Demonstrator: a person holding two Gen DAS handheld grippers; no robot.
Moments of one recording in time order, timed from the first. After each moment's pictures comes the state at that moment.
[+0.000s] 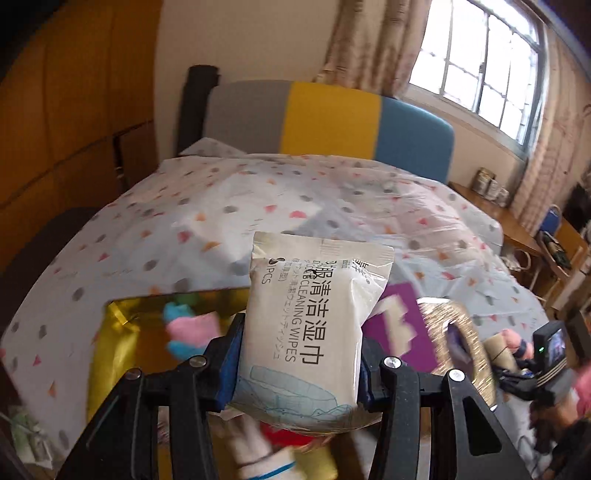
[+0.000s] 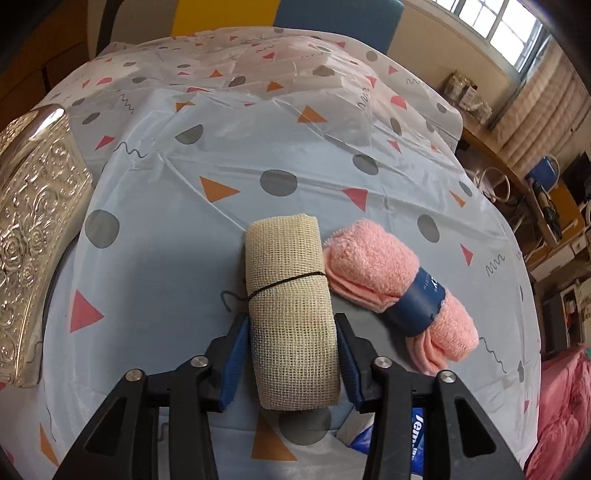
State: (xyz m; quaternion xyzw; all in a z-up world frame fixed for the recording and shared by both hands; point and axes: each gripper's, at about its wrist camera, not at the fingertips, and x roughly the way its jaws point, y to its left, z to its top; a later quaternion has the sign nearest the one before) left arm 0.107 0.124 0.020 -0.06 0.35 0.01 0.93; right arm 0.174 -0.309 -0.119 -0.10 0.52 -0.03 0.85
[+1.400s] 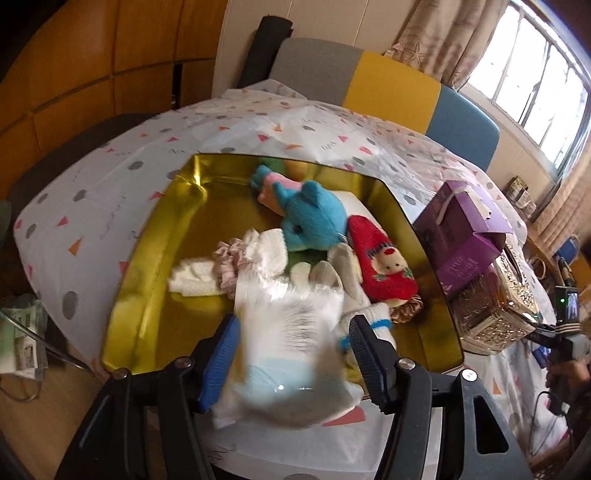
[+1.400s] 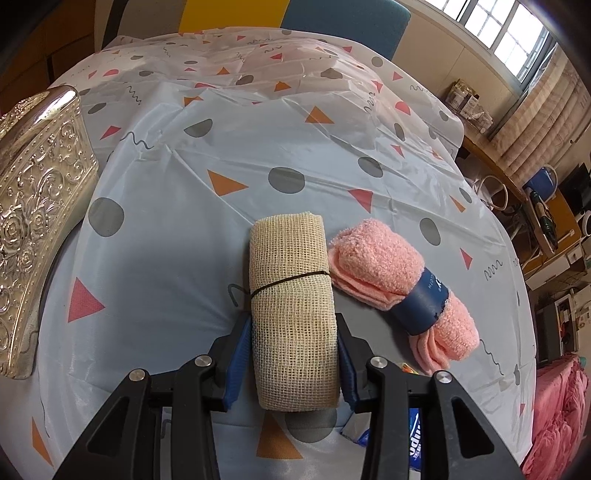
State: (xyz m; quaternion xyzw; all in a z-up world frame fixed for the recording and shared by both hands) left arm 0.007 0.184 -0.067 -0.15 0.41 0.05 0.90; right arm 0.168 -0.305 -0.120 -0.12 0.52 -0.03 0.85
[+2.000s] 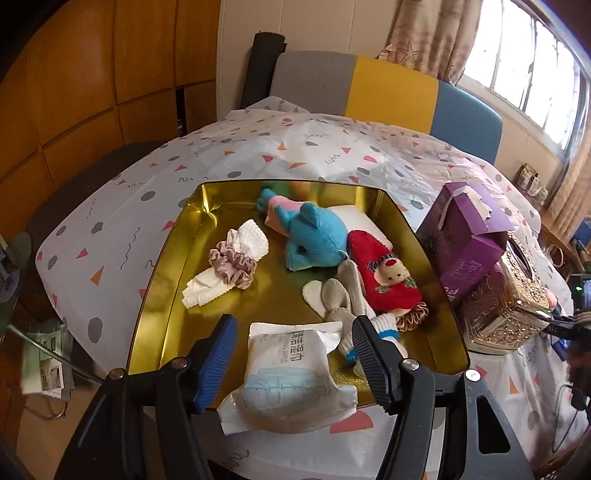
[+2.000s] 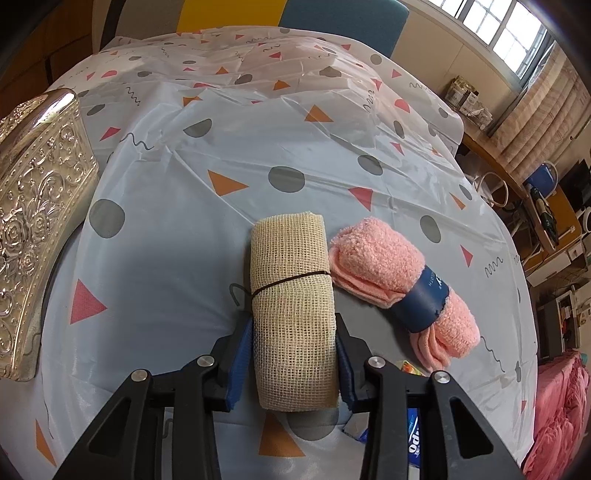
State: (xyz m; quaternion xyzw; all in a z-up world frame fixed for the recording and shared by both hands) left arm 0.001 0.172 -0.048 -0.08 0.39 0.08 0.91; right arm 0.168 -0.308 -0.119 -0.11 0.52 -0.03 0.85
